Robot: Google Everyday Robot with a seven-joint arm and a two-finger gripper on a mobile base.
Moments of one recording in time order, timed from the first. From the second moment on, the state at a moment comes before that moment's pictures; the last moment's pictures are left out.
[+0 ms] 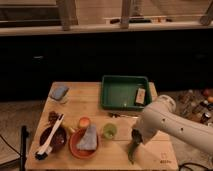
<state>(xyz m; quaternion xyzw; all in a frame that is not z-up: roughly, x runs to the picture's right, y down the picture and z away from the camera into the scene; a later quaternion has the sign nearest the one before) 0.171 0.228 0.699 -0.28 -0.11 -0.25 0.92</state>
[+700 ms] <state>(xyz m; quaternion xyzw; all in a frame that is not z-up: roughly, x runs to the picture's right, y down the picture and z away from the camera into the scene) 0.127 0.195 0.685 -0.26 -0.12 -0.29 0.91</state>
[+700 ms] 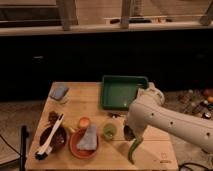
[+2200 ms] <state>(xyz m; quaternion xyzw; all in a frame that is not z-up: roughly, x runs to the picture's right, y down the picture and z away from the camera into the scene) 0.043 0.156 0.670 -0.25 -0.18 -0.40 0.86</state>
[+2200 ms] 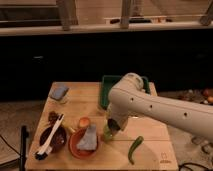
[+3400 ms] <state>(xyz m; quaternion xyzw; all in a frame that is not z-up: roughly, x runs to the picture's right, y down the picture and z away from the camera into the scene) 0.029 0.161 0.703 -0.26 -0.19 -0.39 0.86</state>
